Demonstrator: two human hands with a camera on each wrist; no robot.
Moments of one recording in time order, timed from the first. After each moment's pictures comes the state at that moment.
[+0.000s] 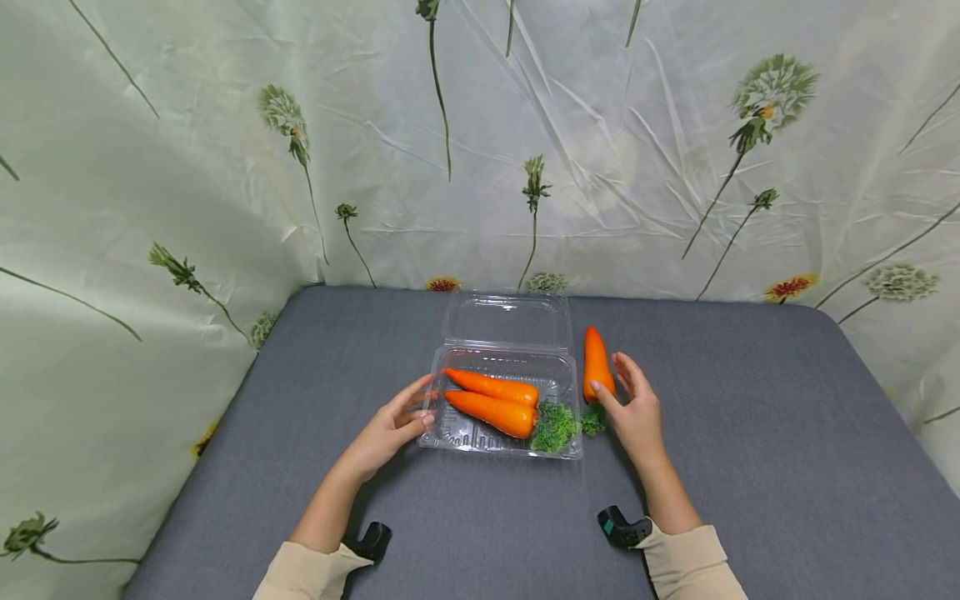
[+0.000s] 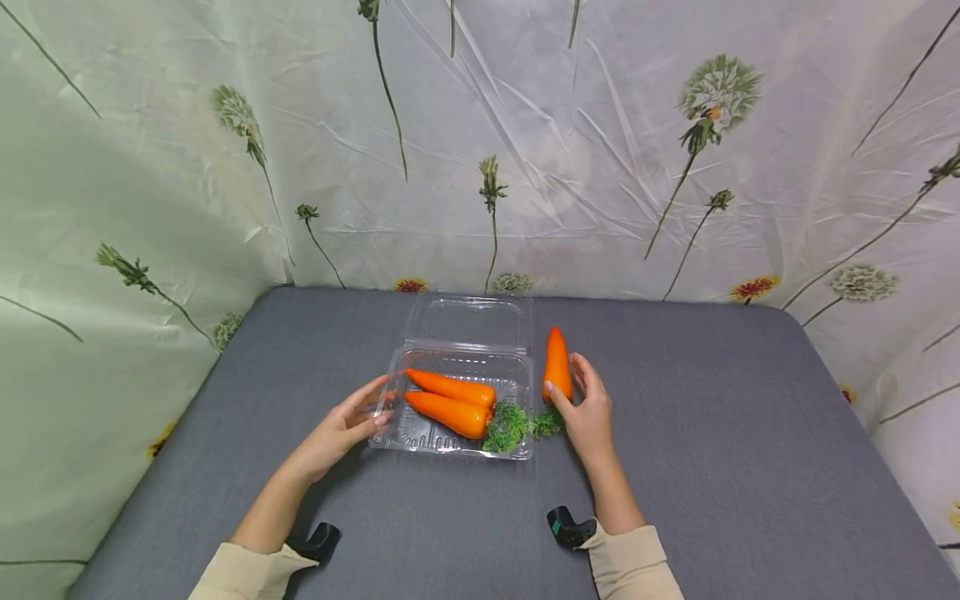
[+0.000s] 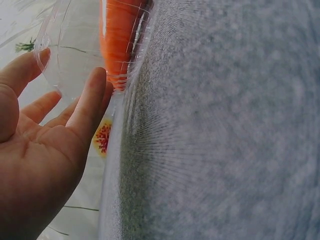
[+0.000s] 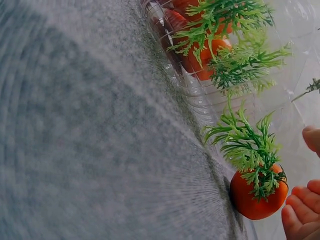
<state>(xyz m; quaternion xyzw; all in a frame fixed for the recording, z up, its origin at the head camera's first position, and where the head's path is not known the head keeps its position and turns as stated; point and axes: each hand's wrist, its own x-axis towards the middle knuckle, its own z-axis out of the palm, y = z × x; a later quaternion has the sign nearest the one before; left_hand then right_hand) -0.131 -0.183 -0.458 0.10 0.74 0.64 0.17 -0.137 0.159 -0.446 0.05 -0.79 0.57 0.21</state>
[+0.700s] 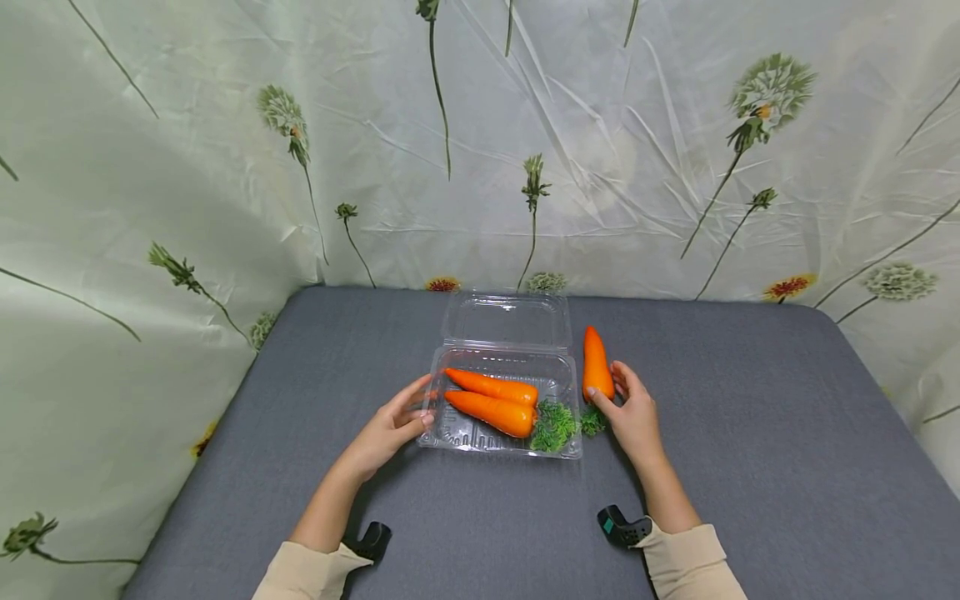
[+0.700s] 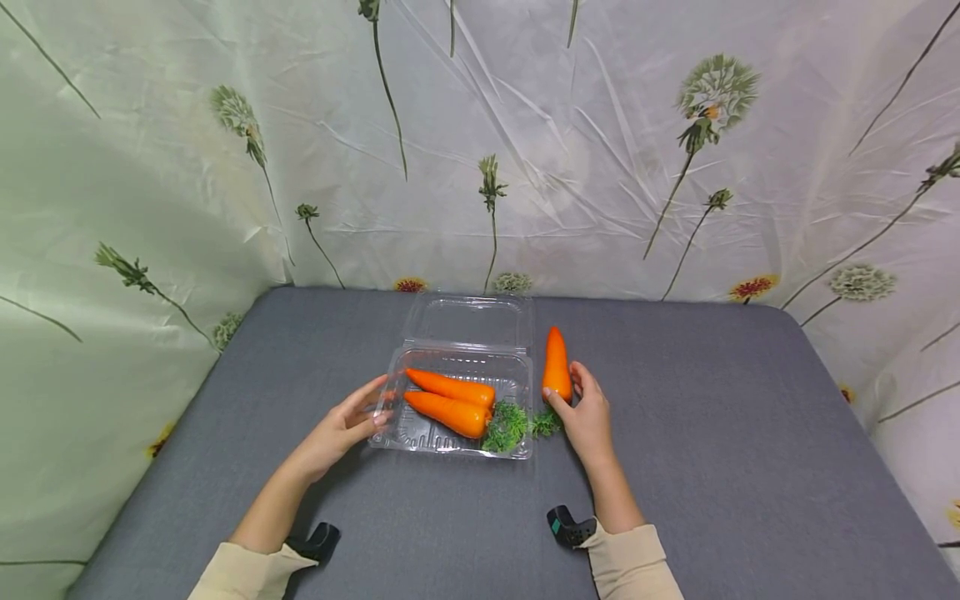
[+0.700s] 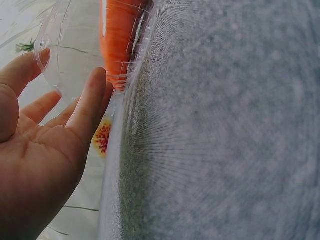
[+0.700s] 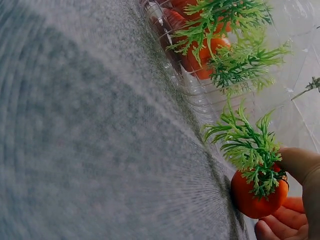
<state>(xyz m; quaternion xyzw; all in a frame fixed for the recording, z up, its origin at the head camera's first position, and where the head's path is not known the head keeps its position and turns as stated) -0.132 -0.183 -0.459 0.10 0.75 0.64 0.16 -0.151 0.173 -0.479 -0.01 -0.83 0.54 0.13</state>
